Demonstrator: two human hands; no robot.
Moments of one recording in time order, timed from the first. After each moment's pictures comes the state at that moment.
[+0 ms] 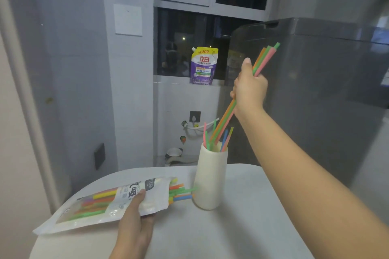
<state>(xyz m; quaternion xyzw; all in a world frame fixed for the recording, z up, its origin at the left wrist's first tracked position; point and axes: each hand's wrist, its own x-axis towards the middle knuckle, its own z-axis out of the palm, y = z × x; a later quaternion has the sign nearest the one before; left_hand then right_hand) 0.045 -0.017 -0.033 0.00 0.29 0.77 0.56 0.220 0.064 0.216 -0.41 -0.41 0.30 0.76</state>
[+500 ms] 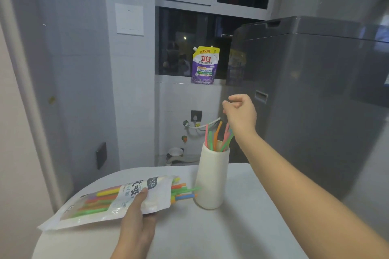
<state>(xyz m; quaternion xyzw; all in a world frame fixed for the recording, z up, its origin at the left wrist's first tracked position) 0.045 -0.016 -0.033 0.01 0.29 0.78 0.56 0.228 0.079 0.154 -0.53 -0.54 0.19 0.63</state>
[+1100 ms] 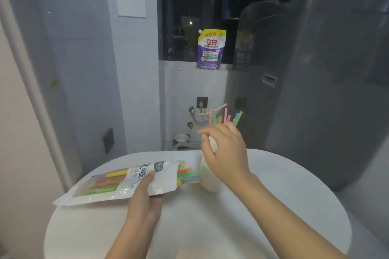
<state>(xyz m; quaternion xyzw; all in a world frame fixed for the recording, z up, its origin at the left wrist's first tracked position) 0.049 -0.017 -0.031 0.02 0.28 0.77 0.57 0.209 0.006 0.071 -0.41 -0.76 -0.10 0.50</state>
